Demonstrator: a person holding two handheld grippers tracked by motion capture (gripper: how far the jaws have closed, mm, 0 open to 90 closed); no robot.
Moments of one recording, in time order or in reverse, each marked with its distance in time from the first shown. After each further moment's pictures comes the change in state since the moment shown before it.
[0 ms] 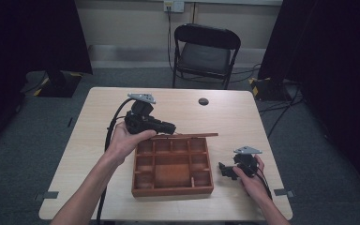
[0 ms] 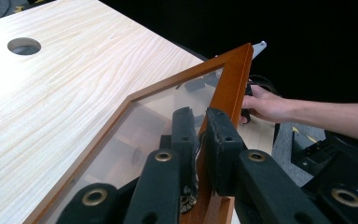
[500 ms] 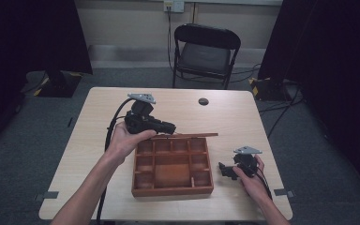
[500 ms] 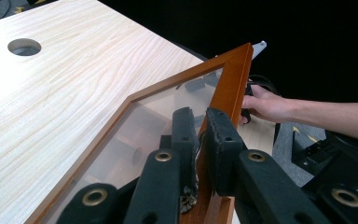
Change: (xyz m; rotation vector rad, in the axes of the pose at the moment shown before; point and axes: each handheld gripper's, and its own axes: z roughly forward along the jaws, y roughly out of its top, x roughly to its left) left arm 0.000 0.000 0.000 -0.001 0.000 0.003; right arm 0.000 0.000 0.000 0.000 0.000 0.001
